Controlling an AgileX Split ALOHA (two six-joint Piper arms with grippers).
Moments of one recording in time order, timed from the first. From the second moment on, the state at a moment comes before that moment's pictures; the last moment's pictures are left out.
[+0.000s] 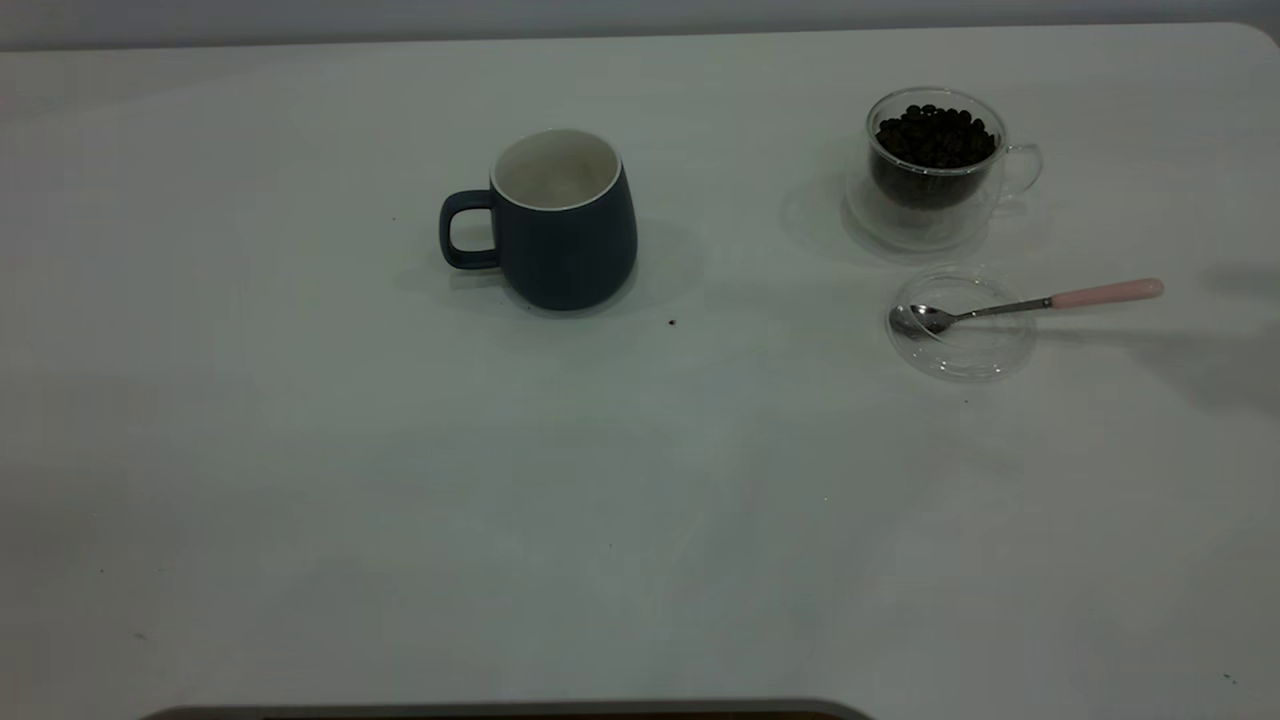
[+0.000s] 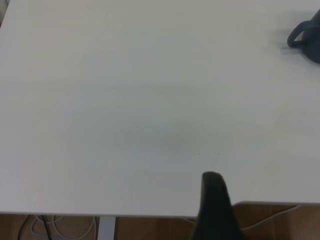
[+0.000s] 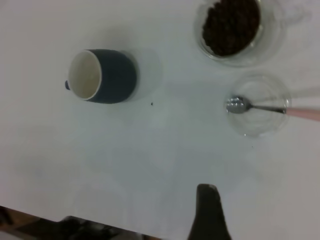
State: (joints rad) left arm 0.00 -0.02 -0.49 0.01 1.13 -0.04; right arm -0.38 1.66 -1.18 0.77 1.10 -0.55
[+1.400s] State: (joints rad) left arm 0.00 -0.02 -0.49 0.01 1.13 -0.04; right arm -0.37 2.42 -1.28 0.92 0.83 -0.83
